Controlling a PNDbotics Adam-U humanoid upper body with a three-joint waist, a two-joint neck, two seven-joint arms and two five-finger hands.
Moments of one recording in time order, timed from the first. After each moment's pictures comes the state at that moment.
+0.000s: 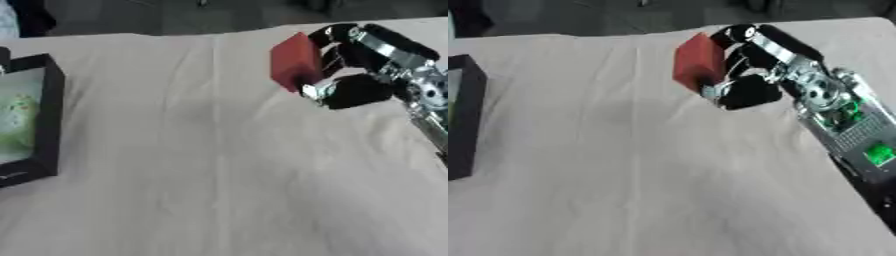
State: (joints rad) left arm -0.57 0.77 -0.13 -1.77 0.06 0.43 0.30; right arm -0.70 -0.67 0.32 -1.97 0.03 0.60 0.05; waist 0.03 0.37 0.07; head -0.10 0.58
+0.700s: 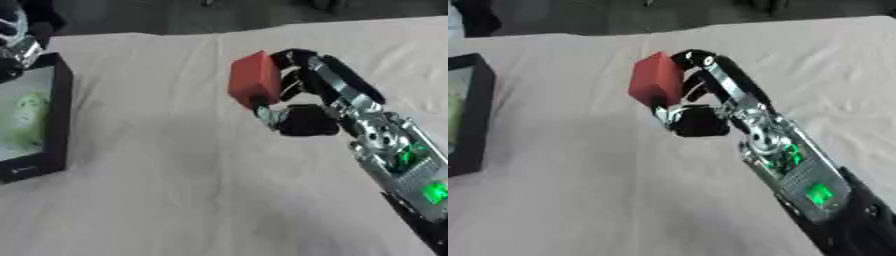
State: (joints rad) left arm -0.66 0.77 -0.20 -1.89 0.01 0.44 0.15; right arm -0.68 -0.45 0.43 -1.98 0.10 0.60 -0.07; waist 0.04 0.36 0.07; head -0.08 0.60
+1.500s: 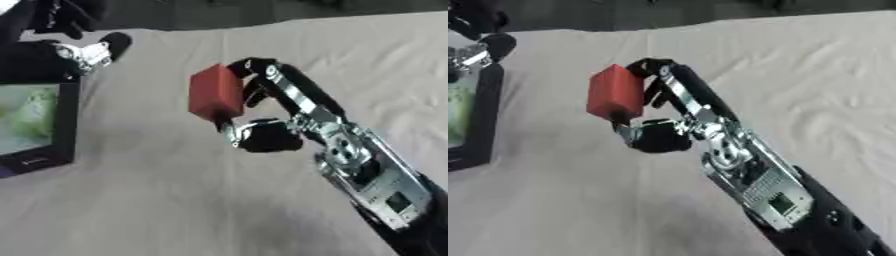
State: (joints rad) left arm -0.83 0.78 -0.36 -1.95 0.00 0.53 -0.17; right arm -0.72 -0.37 0.55 -1.96 0.23 0.56 0.00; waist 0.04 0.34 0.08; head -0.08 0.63
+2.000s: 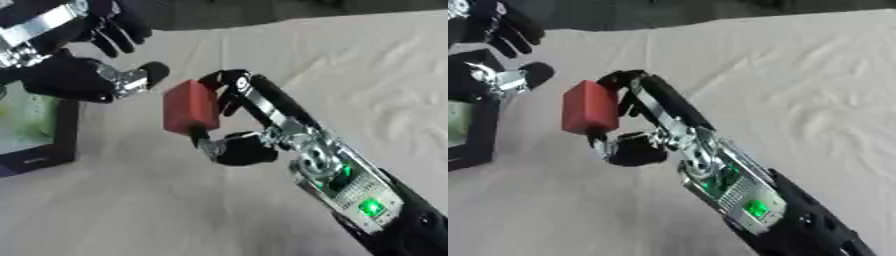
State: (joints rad) left arm -0.90 0.74 -0.47 -1.94 -0.05 0.57 -0.29; right arm -0.73 -0.33 0.60 -1.92 0.28 0.54 0.01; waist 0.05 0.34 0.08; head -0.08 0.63
